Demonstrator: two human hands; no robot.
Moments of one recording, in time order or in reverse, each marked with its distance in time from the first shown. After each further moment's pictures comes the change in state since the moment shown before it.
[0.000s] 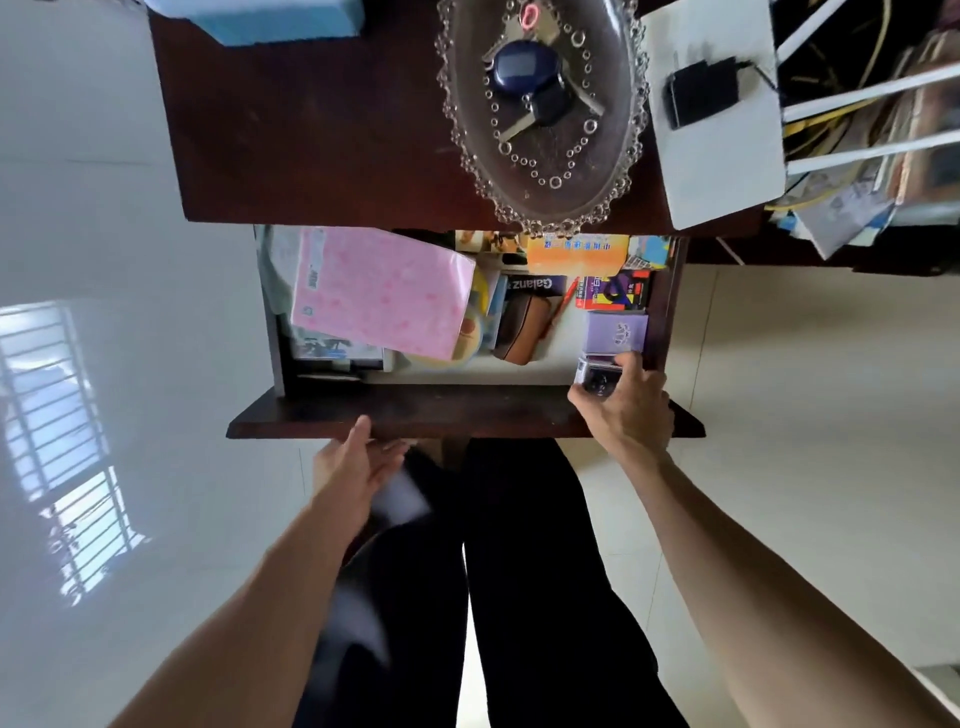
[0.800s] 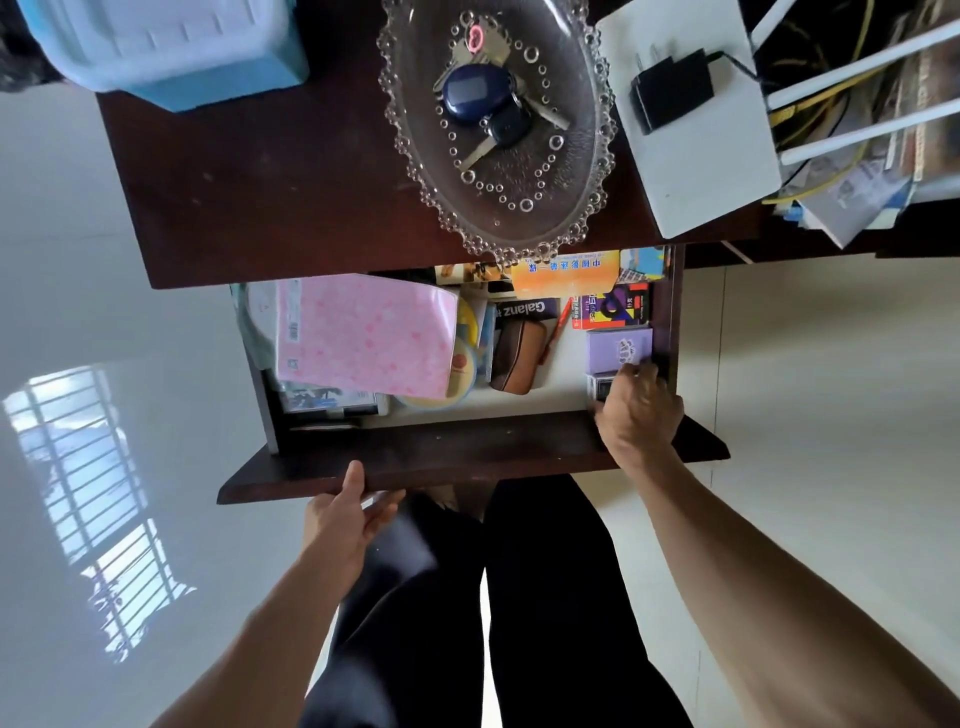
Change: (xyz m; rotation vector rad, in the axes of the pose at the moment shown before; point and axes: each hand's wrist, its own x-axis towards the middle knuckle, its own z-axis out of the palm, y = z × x) left_hand 0.010 0.003 0.011 0.093 0.020 0.030; right_hand 0.054 0.003 0.026 -0.383 0.048 -0.041
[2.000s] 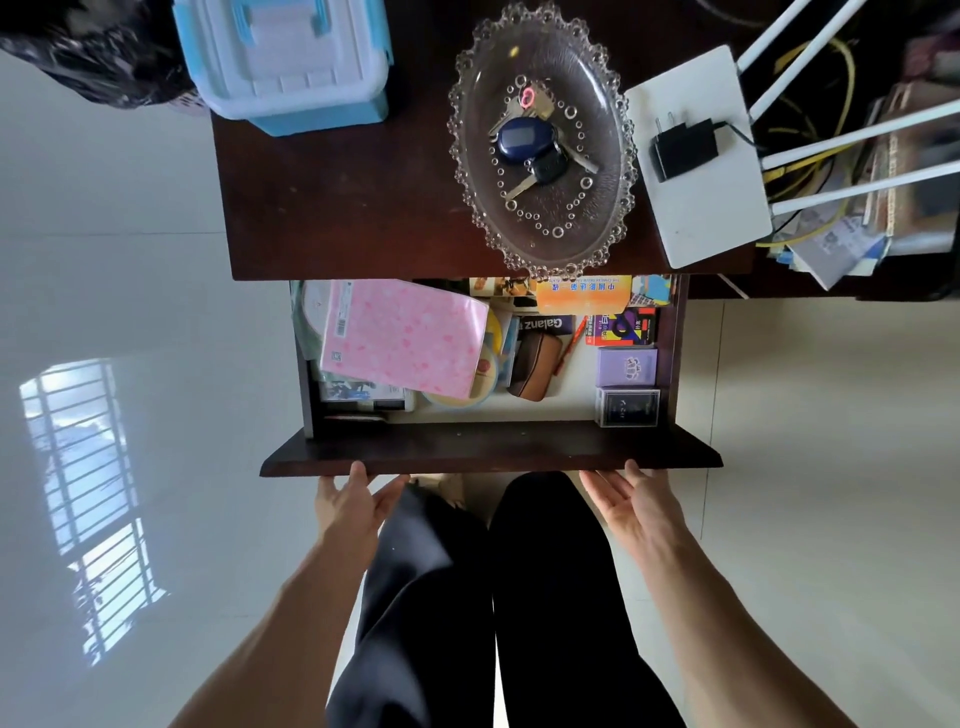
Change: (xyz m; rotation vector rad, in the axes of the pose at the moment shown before) left_hand -0.009 0.005 -0.025 -0.197 0.081 0.044; right_hand -0.095 0.027 0.003 2.072 -0.414 0.909
